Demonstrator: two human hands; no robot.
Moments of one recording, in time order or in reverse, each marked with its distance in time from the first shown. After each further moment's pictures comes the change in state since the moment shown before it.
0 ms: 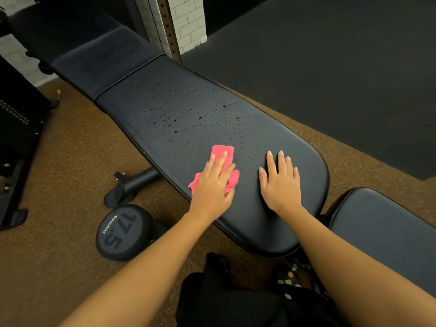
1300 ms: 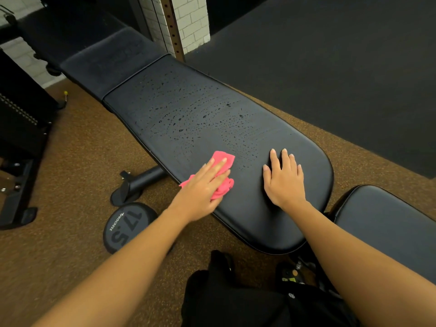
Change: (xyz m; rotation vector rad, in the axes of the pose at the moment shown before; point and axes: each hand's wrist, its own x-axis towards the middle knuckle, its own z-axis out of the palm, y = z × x) left_hand -0.018 -0.040 -0.022 0.121 -0.152 0.239; right_hand 0.002 -0.002 -0.007 0.032 -0.056 0.009
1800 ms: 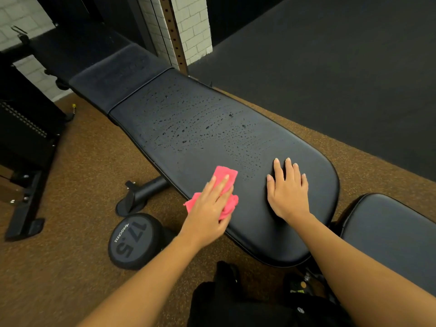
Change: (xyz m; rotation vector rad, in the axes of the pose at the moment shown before) left_hand -0.014 0.022 0.009 -0.096 0.079 -0.103; right_hand -0.002 -0.001 0.006 0.002 0.030 0.016
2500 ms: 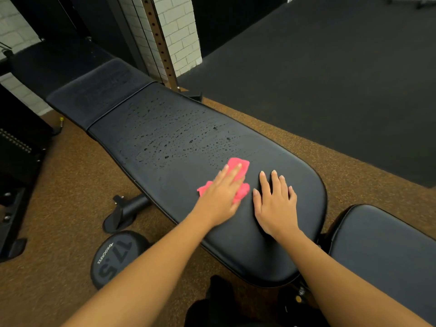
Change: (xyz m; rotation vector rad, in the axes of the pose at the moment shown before) left_hand 0.093 0.013 0.015 0.083 -0.134 0.073; right_hand 0.003 0.003 0.005 -0.020 0.032 -0.003
